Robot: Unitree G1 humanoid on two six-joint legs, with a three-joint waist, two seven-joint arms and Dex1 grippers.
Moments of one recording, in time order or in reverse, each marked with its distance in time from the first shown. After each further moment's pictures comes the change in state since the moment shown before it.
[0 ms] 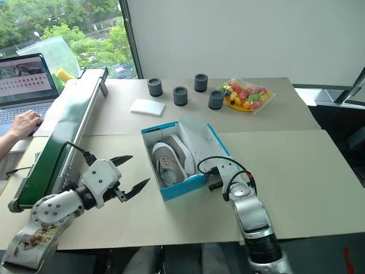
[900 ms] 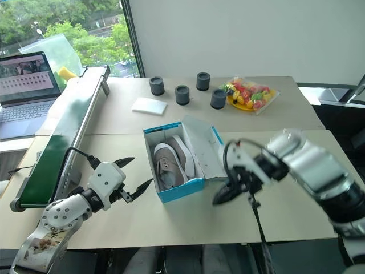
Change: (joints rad) left arm 0.020 -0.069 -0.052 0.012 0.043 -0.016 0.078; right arm -0.301 -0.952 0.410 -0.104 0.418 -0.179 1.374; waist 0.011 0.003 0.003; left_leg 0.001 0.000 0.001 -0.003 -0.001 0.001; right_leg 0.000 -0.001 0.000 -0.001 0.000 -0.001
